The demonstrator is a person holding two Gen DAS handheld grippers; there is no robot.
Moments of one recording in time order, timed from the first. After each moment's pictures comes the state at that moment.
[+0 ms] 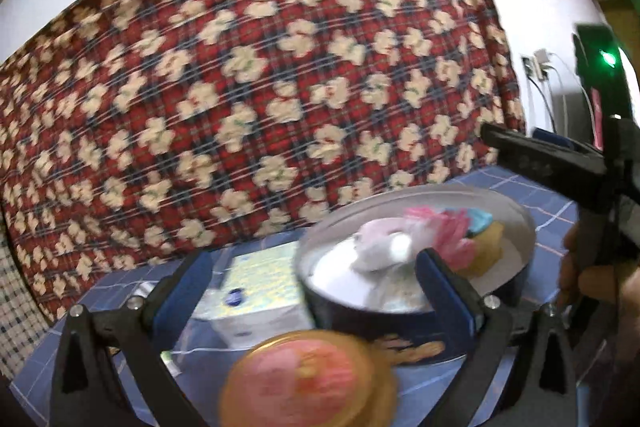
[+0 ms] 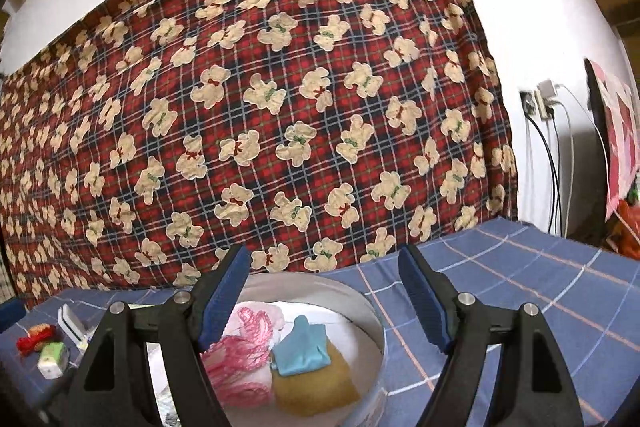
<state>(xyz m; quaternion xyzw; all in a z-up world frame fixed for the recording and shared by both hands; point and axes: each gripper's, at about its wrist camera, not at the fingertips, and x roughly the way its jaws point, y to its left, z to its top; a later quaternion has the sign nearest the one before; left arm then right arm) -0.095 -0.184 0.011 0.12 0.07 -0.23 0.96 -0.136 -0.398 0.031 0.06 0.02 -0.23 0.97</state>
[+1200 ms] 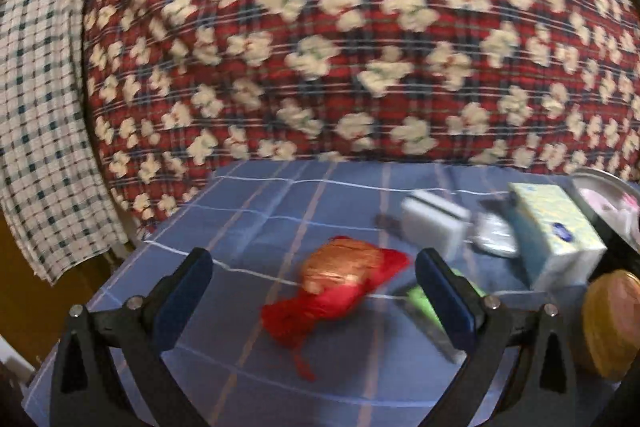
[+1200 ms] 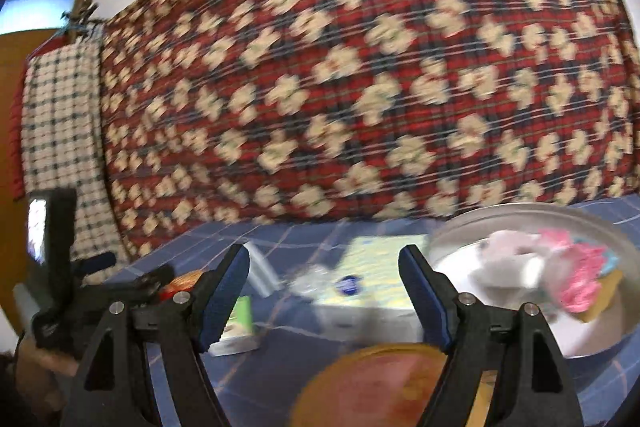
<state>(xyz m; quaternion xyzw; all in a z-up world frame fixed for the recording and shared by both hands) 0.055 0.056 -0.014 0.03 0.23 -0.04 0.97 -0.072 -0.184 0.008 0.04 0.10 -0.03 0.99</state>
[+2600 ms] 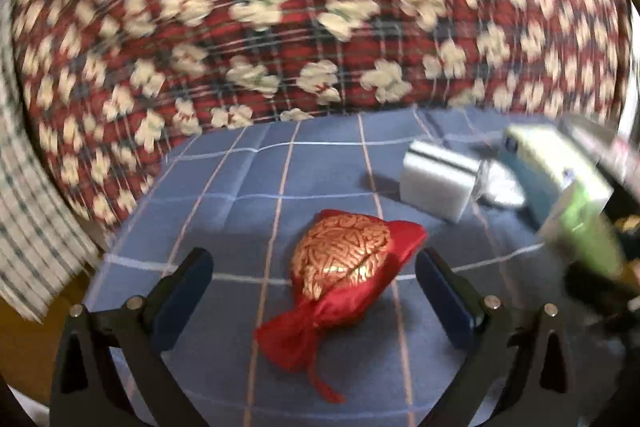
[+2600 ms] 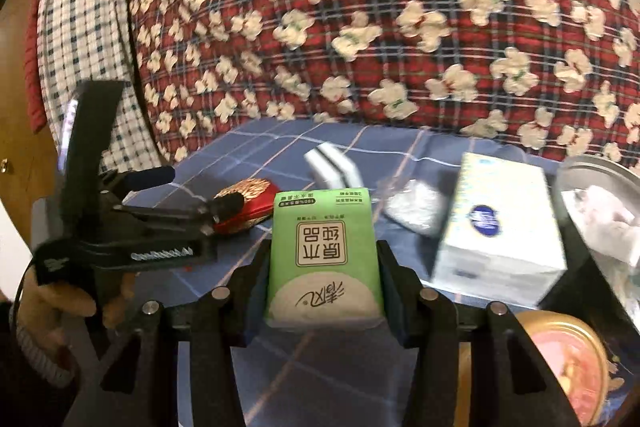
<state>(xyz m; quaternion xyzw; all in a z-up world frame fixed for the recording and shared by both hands) 0.103 0.043 -0.036 0.12 0.31 -0.14 0.93 0.008 -0.102 -0.034 0.00 0.30 0.08 0.95</state>
